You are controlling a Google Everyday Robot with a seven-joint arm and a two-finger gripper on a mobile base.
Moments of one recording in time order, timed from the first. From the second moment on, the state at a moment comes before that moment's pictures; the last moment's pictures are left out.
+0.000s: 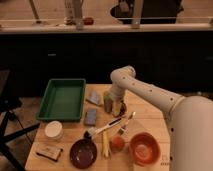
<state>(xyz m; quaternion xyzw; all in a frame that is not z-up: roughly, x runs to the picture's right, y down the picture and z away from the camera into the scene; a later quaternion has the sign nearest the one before) 0.050 0.100 0.886 -0.32 -0.15 -0.12 0.93</state>
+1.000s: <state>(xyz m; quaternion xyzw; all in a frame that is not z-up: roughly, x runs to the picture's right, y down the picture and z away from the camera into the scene) 0.046 0.099 0.889 -0.33 -0.13 -0.13 0.93</state>
